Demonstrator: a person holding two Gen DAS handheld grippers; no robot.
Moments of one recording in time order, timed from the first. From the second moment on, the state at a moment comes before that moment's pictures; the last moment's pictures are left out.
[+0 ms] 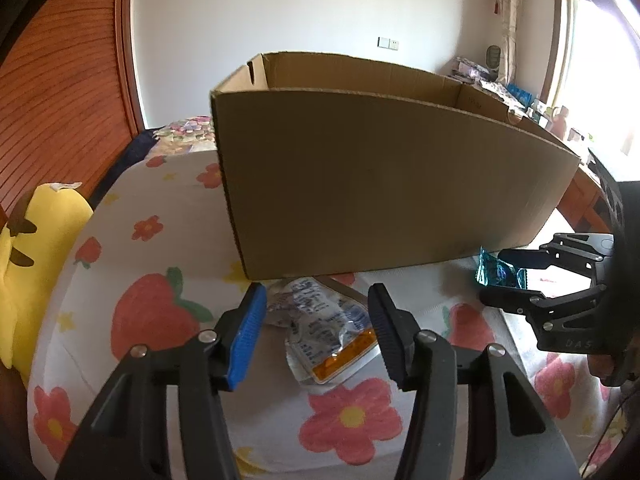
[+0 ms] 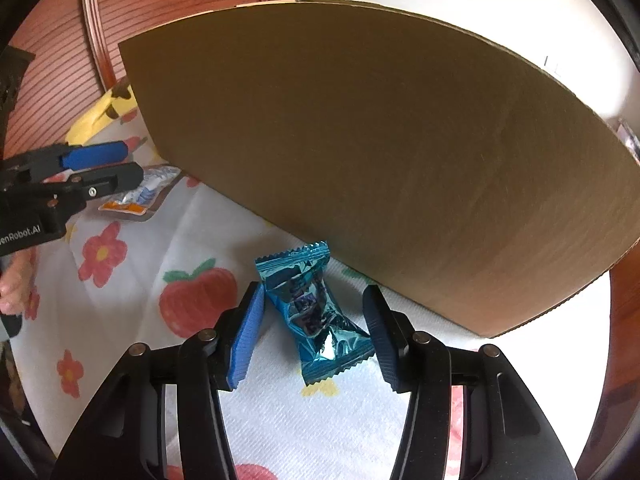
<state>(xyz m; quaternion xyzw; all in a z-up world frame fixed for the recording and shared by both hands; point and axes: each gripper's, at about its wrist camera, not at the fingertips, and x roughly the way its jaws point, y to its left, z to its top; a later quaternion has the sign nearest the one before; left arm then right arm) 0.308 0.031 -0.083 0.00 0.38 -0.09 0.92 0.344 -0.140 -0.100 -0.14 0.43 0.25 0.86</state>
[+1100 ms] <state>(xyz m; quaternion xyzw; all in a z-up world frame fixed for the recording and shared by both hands) 0.304 0.026 -0.093 0.02 0.41 -0.03 0.91 0.339 -0.147 -0.101 -0.14 0.41 0.27 0.86</state>
